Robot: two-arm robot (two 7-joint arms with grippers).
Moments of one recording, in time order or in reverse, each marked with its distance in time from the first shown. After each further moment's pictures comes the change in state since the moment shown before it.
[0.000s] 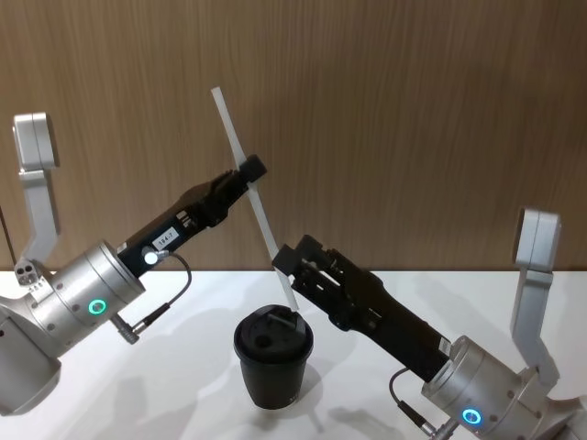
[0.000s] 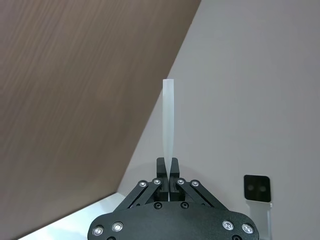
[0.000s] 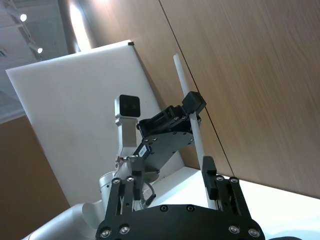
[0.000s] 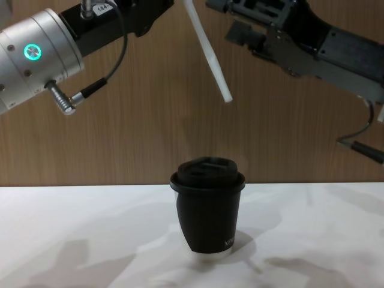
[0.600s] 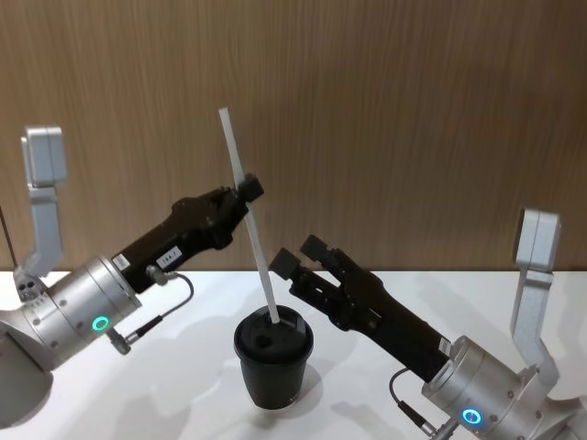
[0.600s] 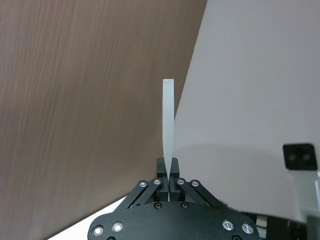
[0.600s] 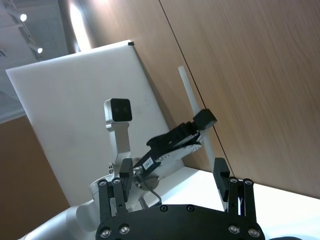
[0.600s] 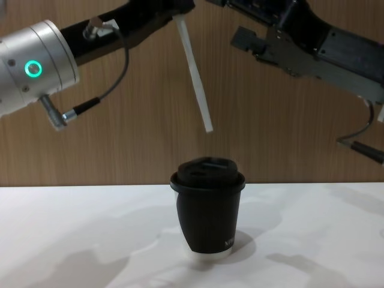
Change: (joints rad) left arm 0.024 0.052 0.035 -0.054 0.157 -0.112 0.100; right arm 0.000 0.000 0.000 0.000 0.000 0.000 0.000
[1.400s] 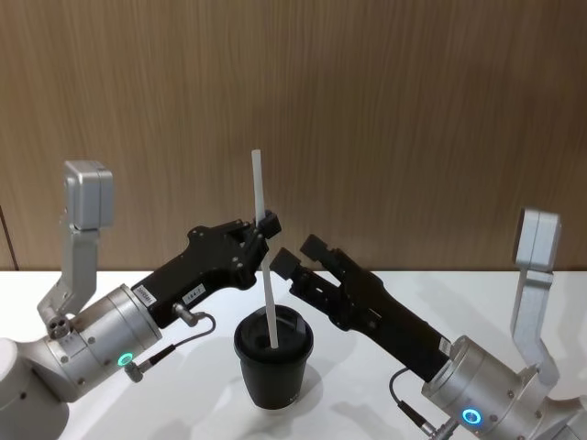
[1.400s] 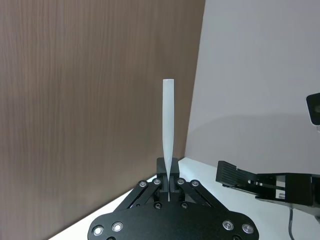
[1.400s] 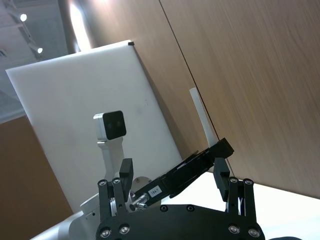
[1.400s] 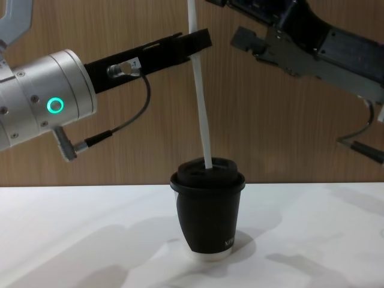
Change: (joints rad) left arm 0.051 0.013 0.055 -0.055 0.210 -0.100 0.113; right arm 0.000 0.000 0.000 0.000 0.000 0.000 0.000
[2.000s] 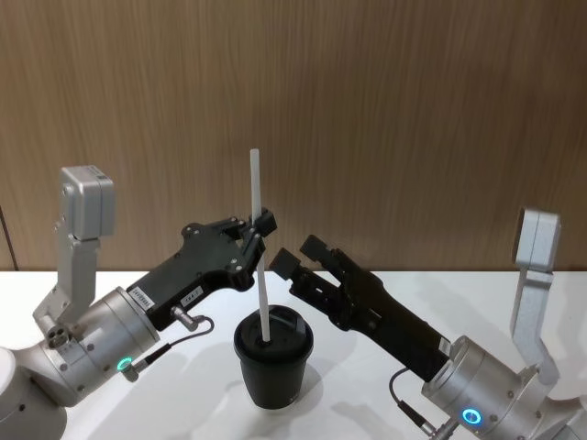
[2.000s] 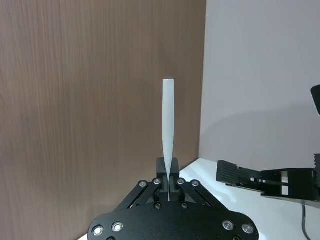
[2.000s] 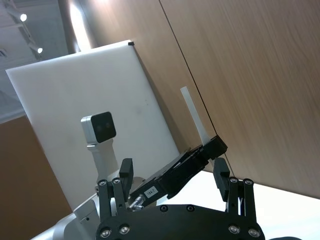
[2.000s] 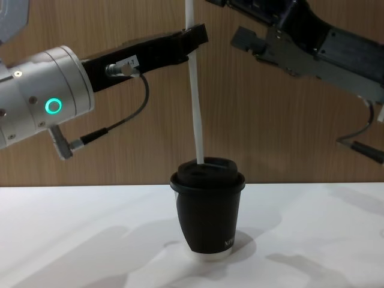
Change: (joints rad) left arm 0.027 0.006 -0.009 -0.039 0.092 -0.055 0.050; right arm 0.000 0.000 0.000 0.000 0.000 0.000 0.000
